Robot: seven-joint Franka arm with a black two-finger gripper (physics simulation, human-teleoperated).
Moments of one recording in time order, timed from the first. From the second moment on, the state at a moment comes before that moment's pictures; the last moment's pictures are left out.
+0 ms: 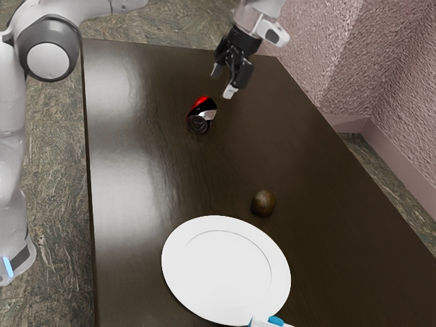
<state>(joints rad) -0.05 0.10 0.12 -1.24 0.00 1.12 0.00</state>
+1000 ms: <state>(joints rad) -0.13 0.21 0.01 -1.09 0.00 1.37 -0.48</state>
